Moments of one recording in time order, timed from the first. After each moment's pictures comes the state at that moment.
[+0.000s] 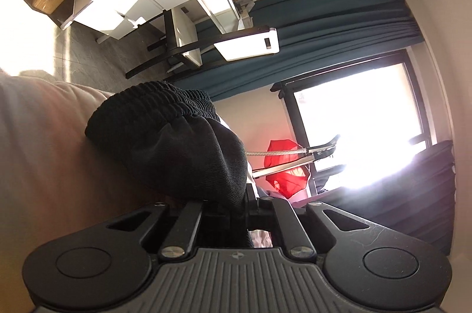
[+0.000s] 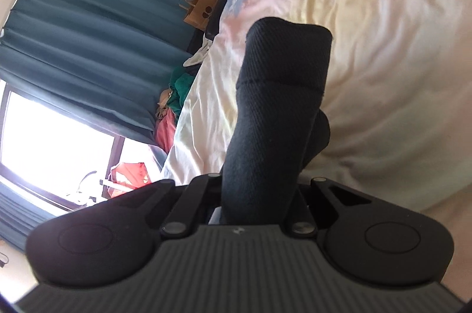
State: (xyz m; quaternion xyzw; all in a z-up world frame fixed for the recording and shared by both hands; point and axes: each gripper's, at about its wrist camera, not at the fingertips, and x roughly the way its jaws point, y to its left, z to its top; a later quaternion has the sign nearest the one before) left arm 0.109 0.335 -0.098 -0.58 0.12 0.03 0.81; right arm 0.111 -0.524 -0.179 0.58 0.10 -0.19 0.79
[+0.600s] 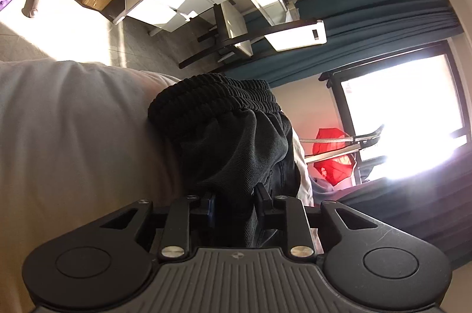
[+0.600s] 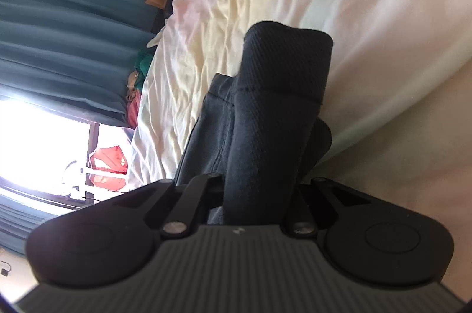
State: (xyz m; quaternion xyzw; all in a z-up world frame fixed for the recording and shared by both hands) left arm 0.033 0.350 -0.106 -0.56 0.22 0.10 0.79; right arm 0.059 -0.538 -0.226 0.62 0.17 -0.20 0.74
